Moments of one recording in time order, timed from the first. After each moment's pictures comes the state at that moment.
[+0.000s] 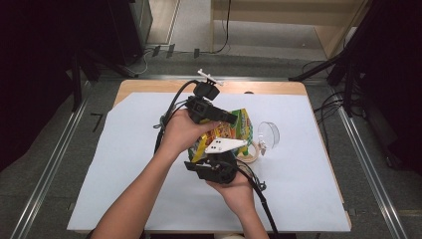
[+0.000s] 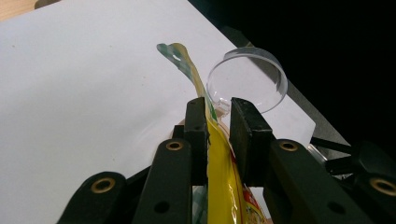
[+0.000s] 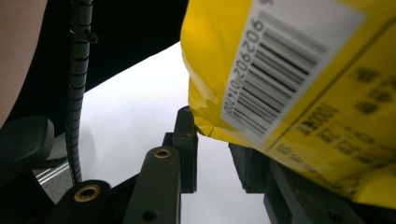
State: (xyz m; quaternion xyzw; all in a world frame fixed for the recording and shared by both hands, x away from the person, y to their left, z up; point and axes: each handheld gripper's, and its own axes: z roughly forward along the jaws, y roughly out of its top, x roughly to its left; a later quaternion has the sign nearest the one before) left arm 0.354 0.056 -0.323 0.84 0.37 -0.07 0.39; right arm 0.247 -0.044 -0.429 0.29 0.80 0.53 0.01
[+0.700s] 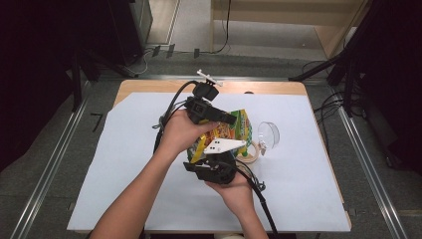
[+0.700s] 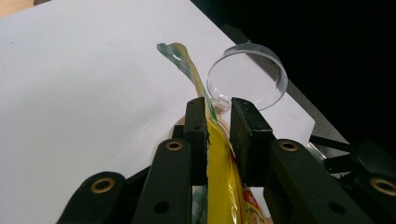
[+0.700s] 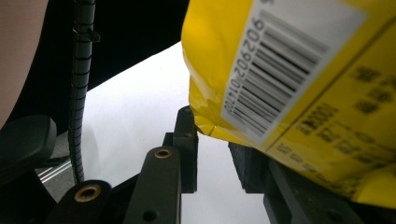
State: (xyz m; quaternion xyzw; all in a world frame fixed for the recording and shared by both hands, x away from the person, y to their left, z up) left arm 0.353 0.057 -0.324 0.84 0.37 -0.07 0.39; right arm 0.246 -0.041 -0.430 0.29 0.80 0.53 0.01
